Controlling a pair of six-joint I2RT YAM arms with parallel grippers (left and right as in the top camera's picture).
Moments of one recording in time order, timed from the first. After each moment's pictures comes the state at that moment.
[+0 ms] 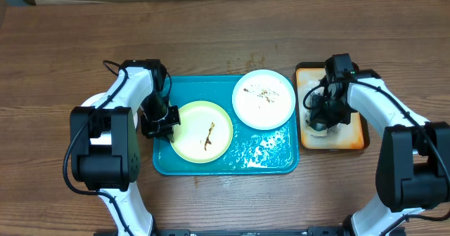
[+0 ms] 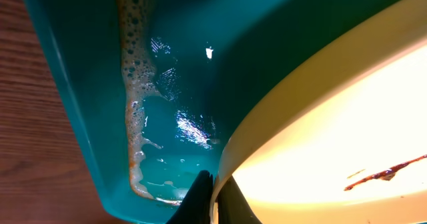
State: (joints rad) left arm -0.05 2.02 1.34 -1.25 0.15 -0.28; right arm 0.09 1.84 1.17 -0.88 -0.08 0.26
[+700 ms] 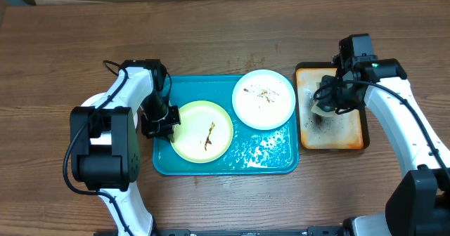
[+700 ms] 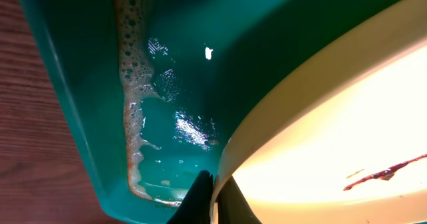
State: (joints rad) left arm -0.05 2.02 1.34 -1.25 0.16 -0.28; right arm 0.09 1.64 1.29 -0.97 -0.01 0.30
